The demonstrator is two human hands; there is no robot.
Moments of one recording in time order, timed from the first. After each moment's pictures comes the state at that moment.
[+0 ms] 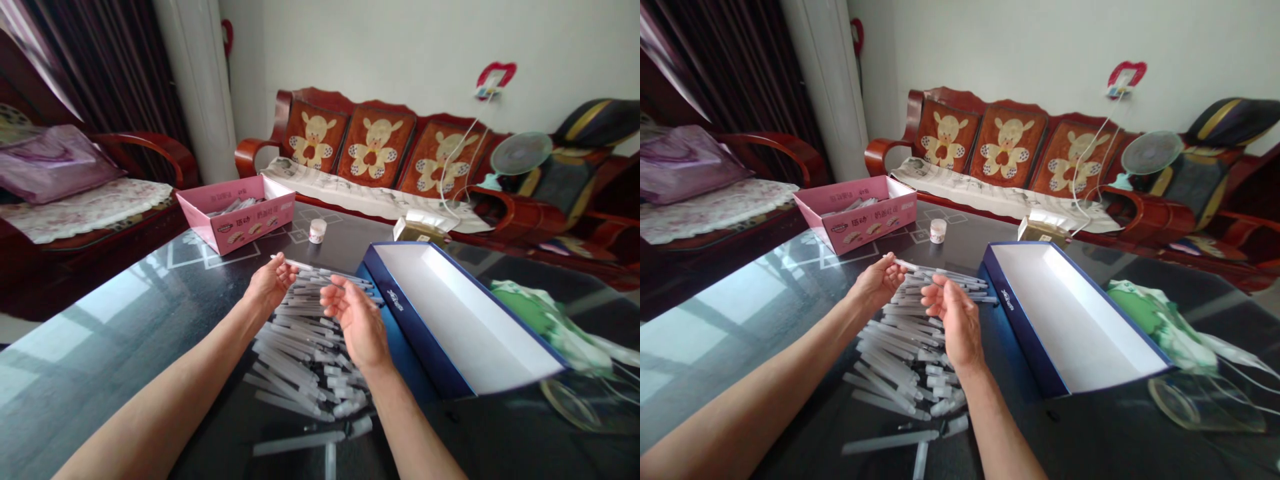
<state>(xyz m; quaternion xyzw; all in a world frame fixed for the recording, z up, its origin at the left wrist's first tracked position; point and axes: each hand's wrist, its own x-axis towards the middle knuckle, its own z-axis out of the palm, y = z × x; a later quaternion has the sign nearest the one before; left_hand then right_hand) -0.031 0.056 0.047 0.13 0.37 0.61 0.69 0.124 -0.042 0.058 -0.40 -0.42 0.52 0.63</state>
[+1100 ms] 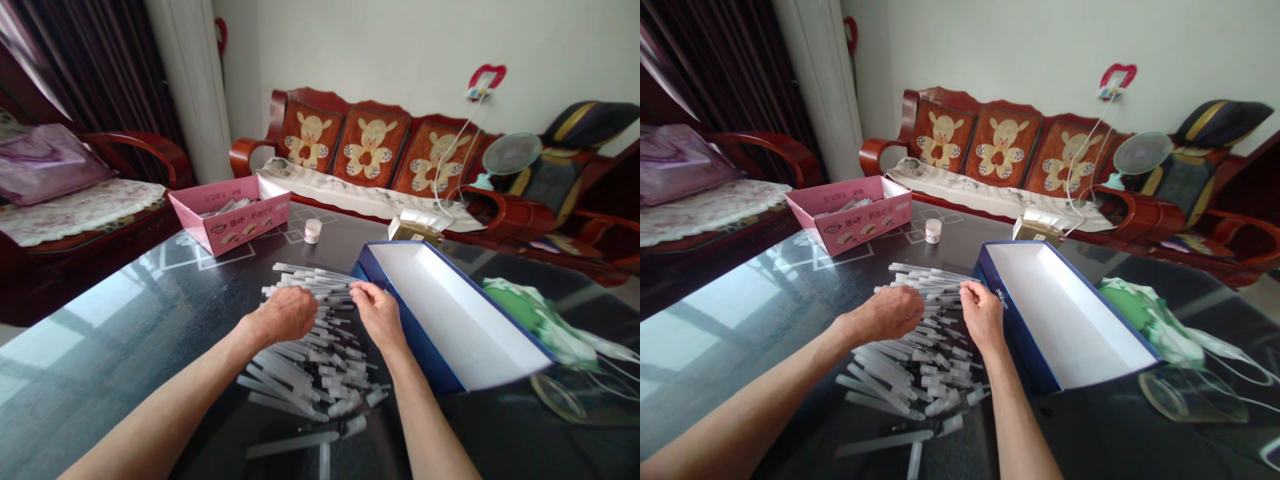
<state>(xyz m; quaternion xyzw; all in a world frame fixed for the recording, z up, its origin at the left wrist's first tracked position) -0.017 0.001 0.073 0.93 0.37 0.03 0.03 0.186 -0.018 0.038 -0.64 -0.56 0.23 0.48</state>
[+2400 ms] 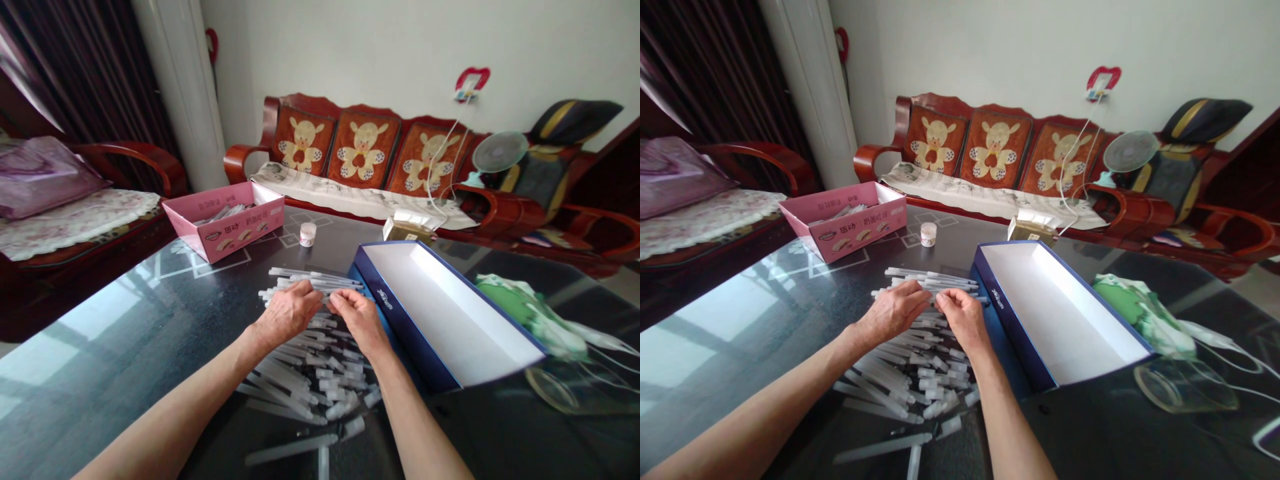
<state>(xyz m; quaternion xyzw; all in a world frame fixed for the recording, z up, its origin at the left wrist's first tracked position) -0.010 0.010 0.042 0.91 0.37 0.21 0.00 0.163 -0.022 0.033 -0.53 -0.52 0.41 0.52</state>
